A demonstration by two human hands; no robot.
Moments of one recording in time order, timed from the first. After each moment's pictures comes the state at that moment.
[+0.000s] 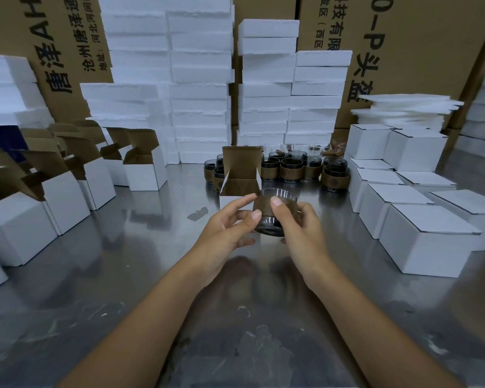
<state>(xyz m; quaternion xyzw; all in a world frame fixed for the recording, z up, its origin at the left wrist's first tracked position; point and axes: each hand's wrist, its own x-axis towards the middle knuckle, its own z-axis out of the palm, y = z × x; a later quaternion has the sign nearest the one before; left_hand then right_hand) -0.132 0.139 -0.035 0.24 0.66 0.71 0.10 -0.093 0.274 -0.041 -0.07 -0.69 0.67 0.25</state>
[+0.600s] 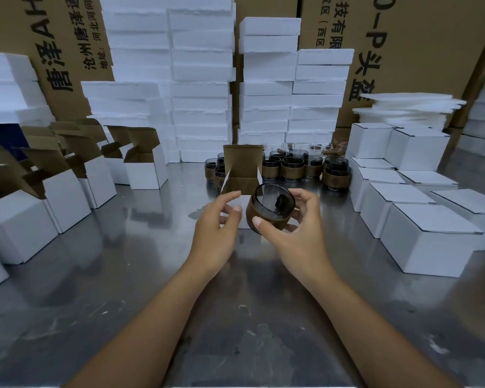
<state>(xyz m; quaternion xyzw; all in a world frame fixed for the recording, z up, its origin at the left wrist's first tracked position) -0.141 0.141 -0.042 0.18 0.79 0.58 -0.12 -0.090 0.270 -0.046 0.02 -0.73 0.59 0.33</state>
